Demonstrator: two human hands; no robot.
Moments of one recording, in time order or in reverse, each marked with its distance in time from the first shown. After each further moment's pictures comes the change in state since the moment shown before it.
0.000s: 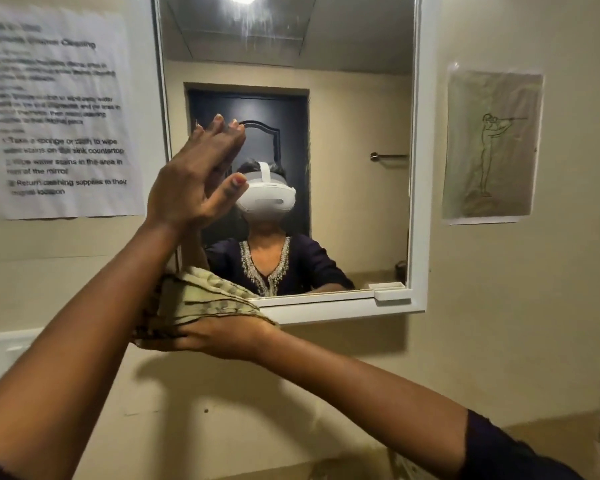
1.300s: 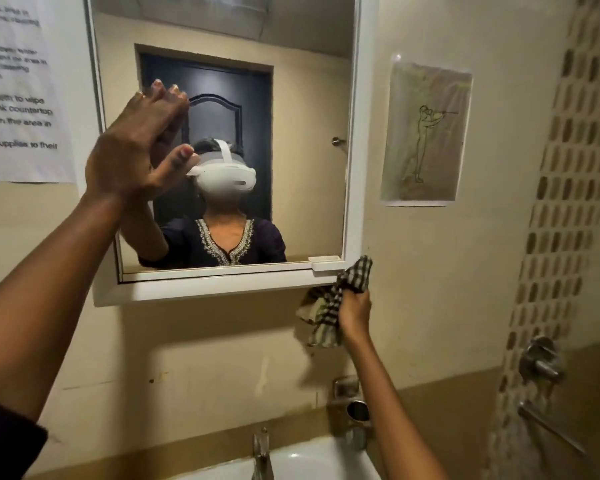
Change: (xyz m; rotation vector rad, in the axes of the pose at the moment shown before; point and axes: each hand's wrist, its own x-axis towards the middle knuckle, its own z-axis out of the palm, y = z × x) left_hand -0.002 0.011 0.004 0.087 -0.001 -0.057; right_hand -0.224 -0.031 0.026 1.688 0.533 2.297
